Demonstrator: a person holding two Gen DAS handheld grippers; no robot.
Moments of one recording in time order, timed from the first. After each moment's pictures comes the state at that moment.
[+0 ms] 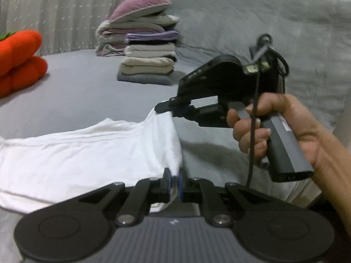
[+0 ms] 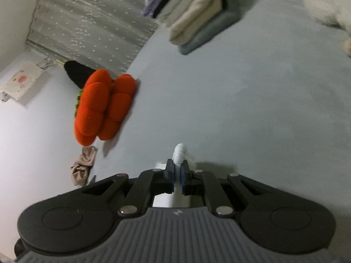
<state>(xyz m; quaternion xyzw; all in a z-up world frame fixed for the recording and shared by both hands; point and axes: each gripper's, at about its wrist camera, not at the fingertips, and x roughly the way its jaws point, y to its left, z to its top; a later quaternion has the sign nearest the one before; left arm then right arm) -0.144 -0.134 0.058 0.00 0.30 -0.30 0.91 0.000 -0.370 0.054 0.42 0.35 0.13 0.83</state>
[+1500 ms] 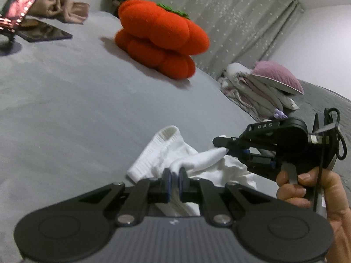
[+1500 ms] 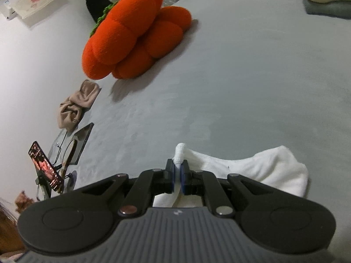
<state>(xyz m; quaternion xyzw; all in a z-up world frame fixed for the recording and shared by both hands) -0.074 0.089 0.023 -0.27 0.27 -0.05 0.92 0.109 -0.146 0.059 0.26 0.42 0.20 0.85</state>
